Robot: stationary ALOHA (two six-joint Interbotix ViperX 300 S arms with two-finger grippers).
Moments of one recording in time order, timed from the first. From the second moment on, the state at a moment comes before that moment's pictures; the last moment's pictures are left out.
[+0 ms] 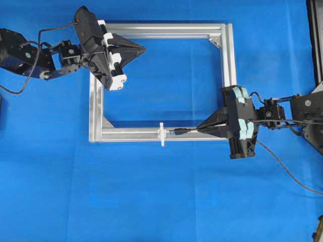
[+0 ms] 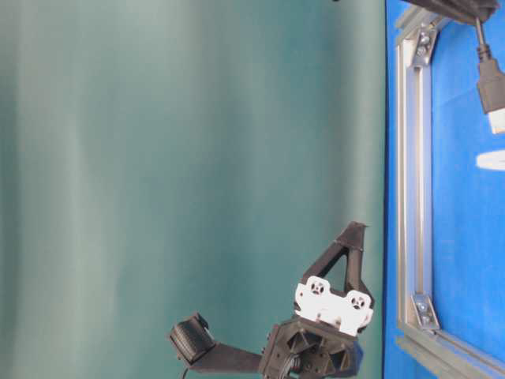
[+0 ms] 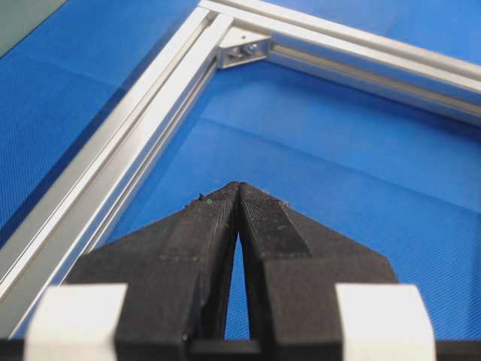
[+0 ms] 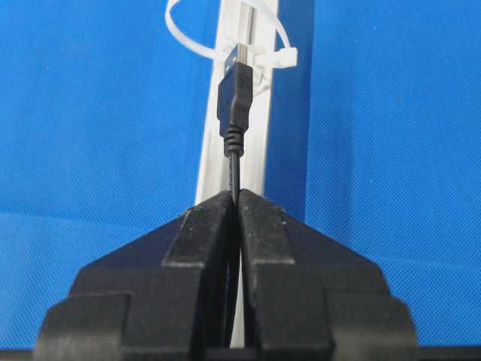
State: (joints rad) left arm 0.29 0.13 0.86 -0.09 -0.73 -0.04; right arm 0.09 -0.17 1.05 0.03 -0.30 0.09
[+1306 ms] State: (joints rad) left arm 0.28 0.13 0.86 -0.09 -0.73 -0.06; right arm 0.10 0.07 0.79 0.03 -0.31 0.09
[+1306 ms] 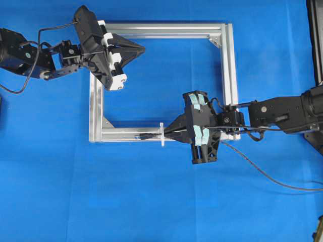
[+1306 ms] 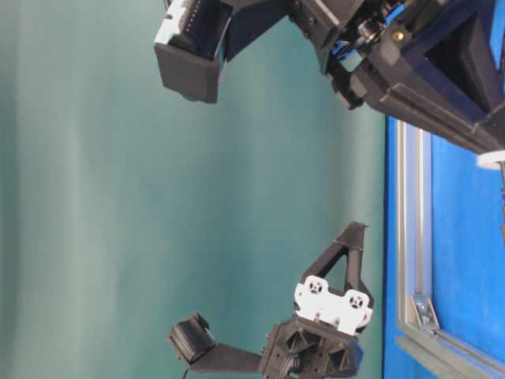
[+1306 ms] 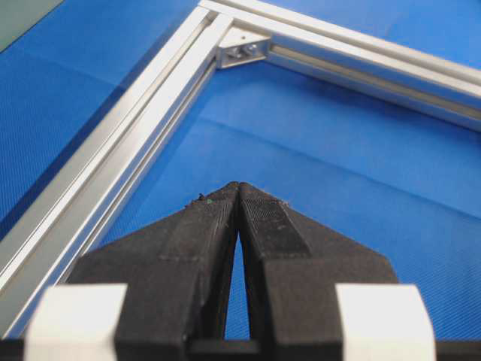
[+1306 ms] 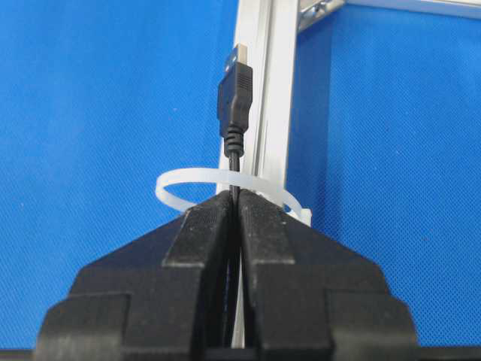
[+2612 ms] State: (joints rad) left arm -0.15 0.11 0.88 -0.09 -0.73 -0.09; right arm 0.10 0.07 0.80 0.03 -0.31 0.09
